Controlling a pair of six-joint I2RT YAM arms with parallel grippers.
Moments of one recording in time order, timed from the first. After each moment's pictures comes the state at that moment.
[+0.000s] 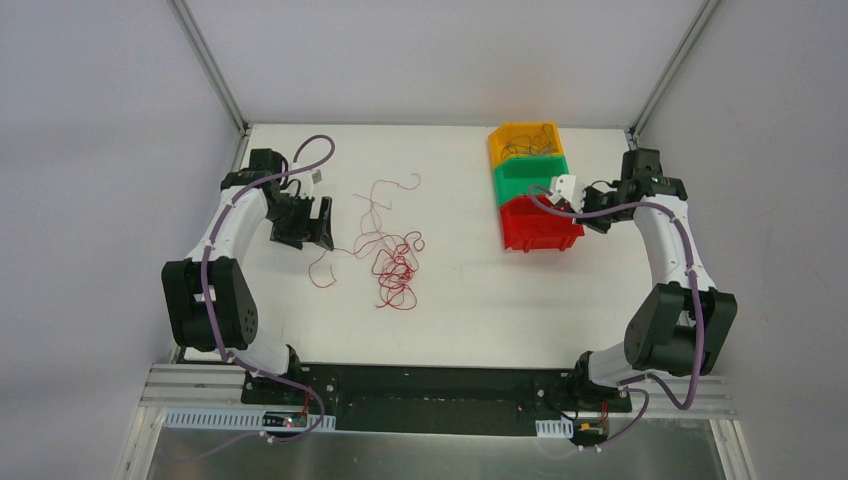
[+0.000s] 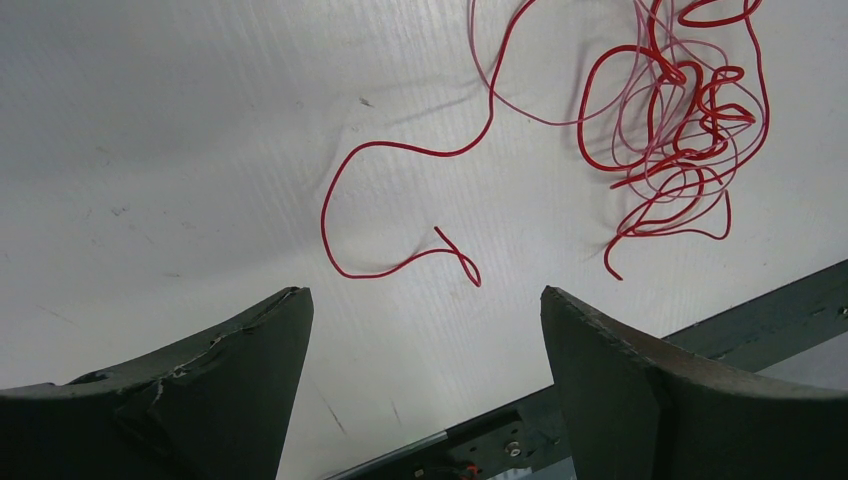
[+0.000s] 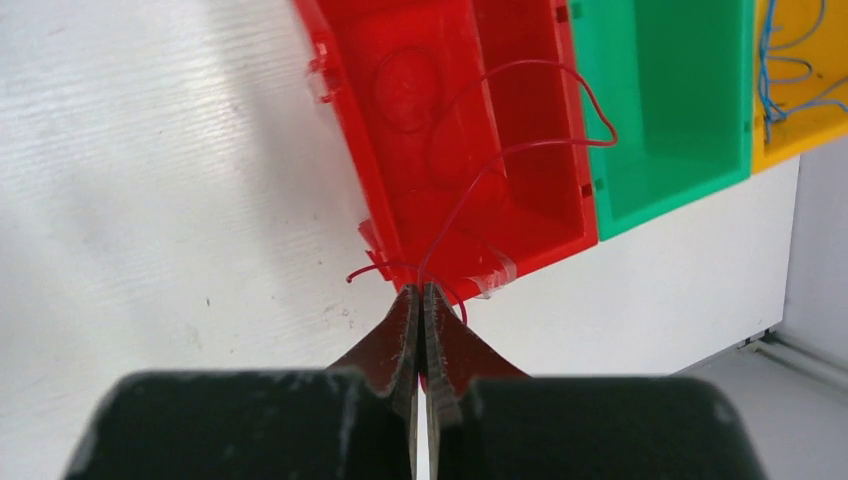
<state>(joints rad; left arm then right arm) 0.07 1.53 1.21 -0.95 0.36 0.18 -0.13 1.46 1.26 -0.98 -0.55 -1.49</state>
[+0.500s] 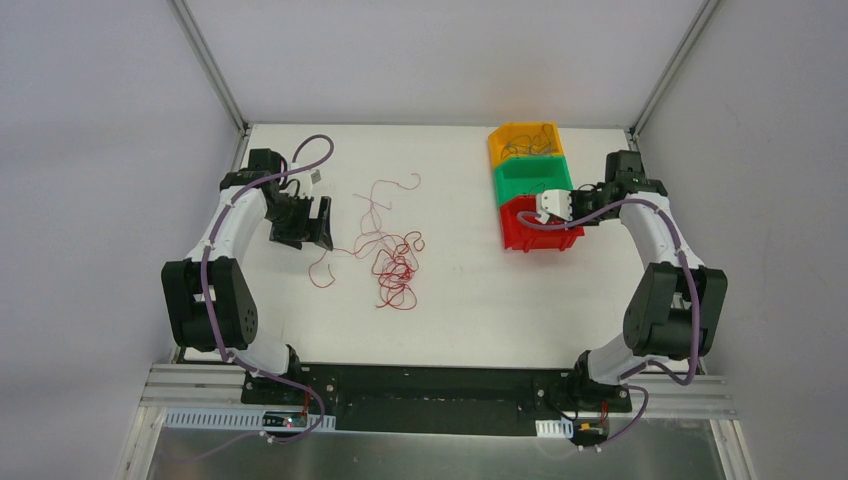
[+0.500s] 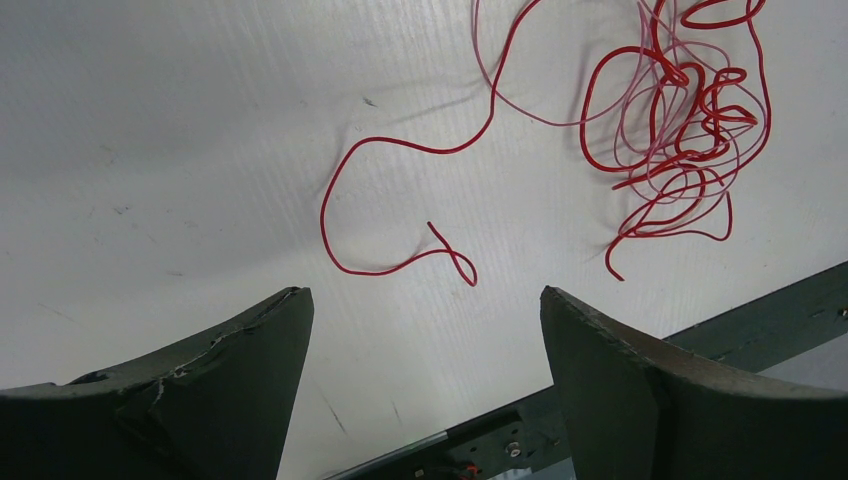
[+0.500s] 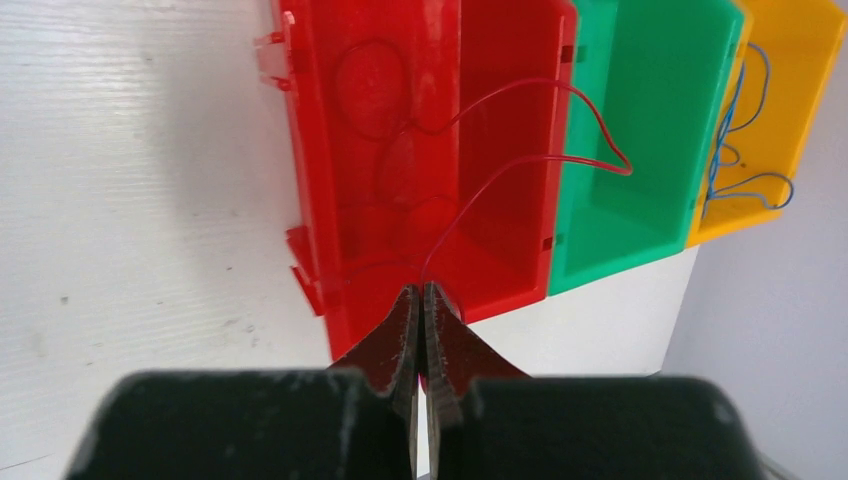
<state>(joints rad) 0.07 1.53 1.21 -0.95 0.36 0.18 -0.09 1.52 1.19 -0.83 -0.52 -1.76</state>
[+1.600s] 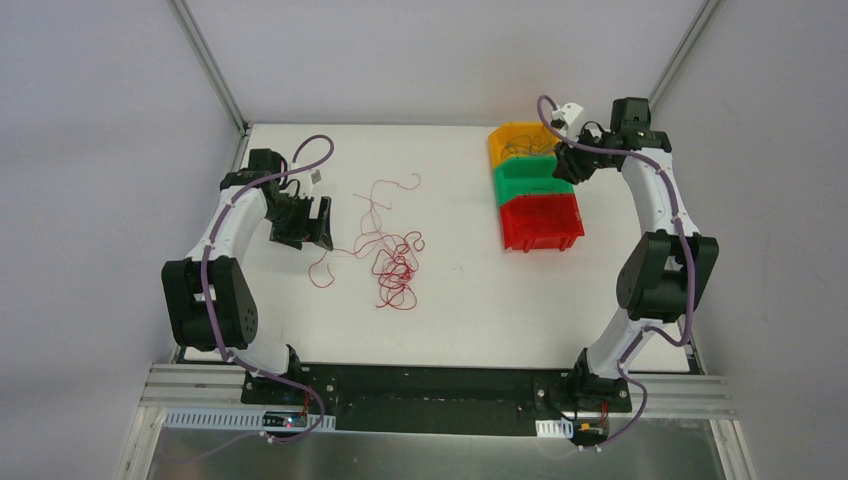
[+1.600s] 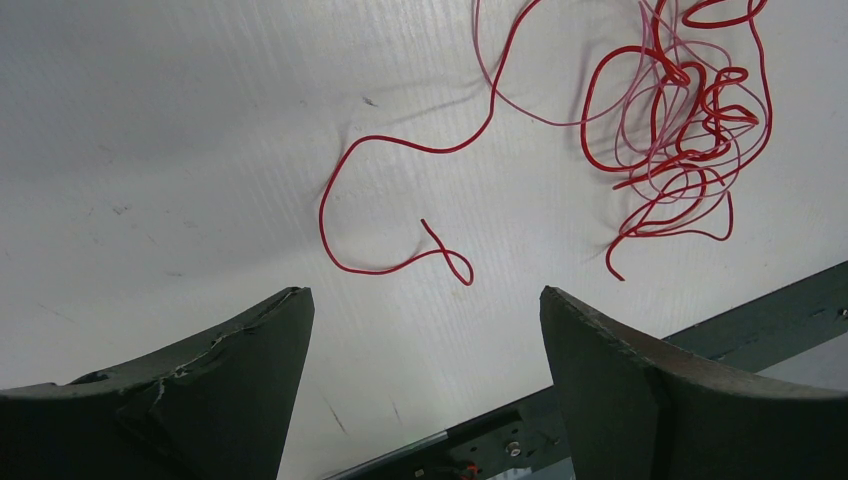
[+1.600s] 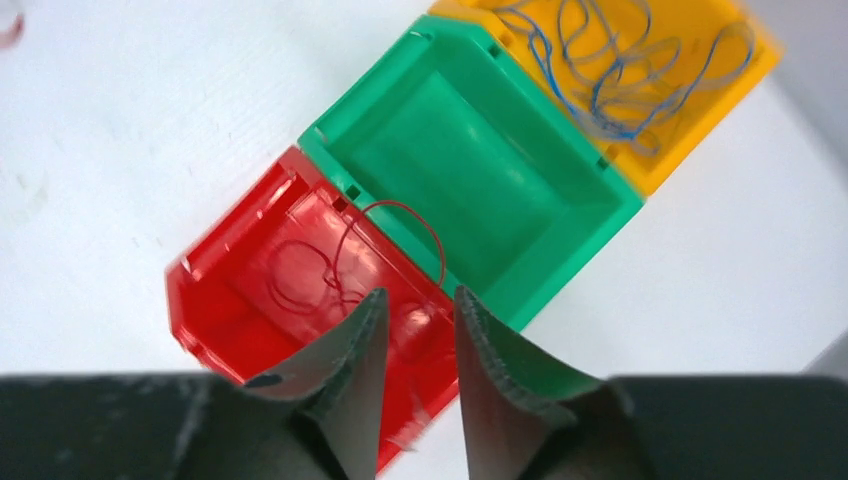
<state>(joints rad) 0.07 1.54 1.21 -0.95 0.36 0.18 -0.07 1.79 1.67 -0.83 -0.61 -0.84</state>
